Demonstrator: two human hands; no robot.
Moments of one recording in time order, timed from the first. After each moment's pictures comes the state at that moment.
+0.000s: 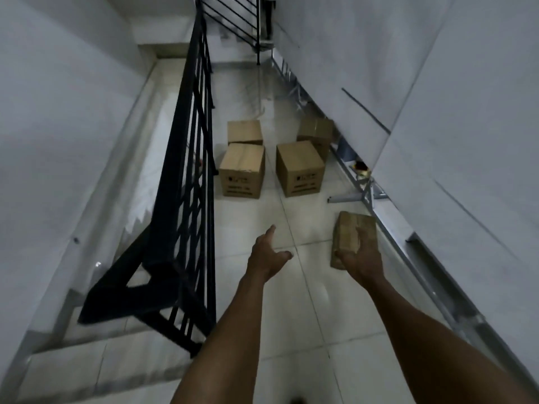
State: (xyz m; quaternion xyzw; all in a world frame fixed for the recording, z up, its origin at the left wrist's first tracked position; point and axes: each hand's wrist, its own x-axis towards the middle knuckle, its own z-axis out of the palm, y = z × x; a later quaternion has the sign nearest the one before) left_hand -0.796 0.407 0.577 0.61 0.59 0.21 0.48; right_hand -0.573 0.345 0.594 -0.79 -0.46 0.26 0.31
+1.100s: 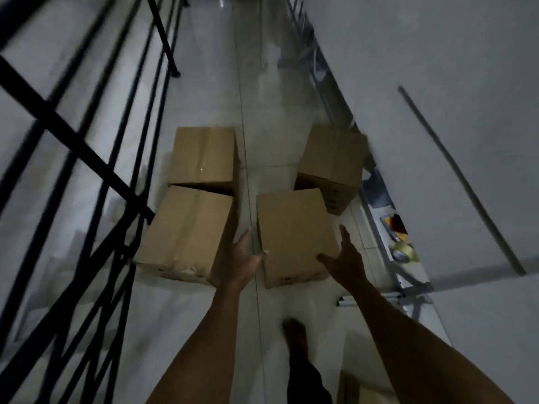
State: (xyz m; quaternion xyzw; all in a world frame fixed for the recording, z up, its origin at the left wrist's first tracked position) left_hand -0.513 1.381 0.345 0.47 0.65 0.24 0.54; right_hand -0.275 1.347 0.377 -0.78 -0.46 0.38 0.22
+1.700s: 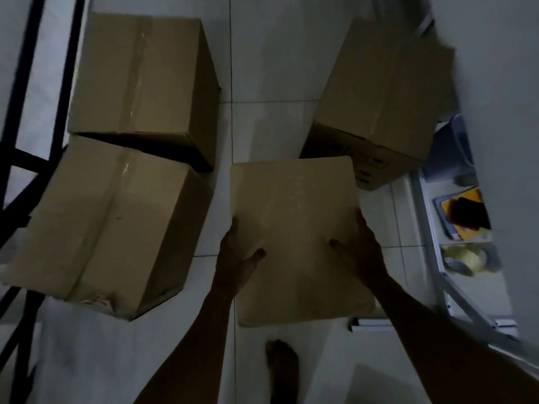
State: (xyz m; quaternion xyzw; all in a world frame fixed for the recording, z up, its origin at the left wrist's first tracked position) left_hand -0.435 1.539 0.028 0.43 0.72 0.18 0.52; right_hand -0.161 1.549 0.041 -0.77 -0.46 0.43 0.12
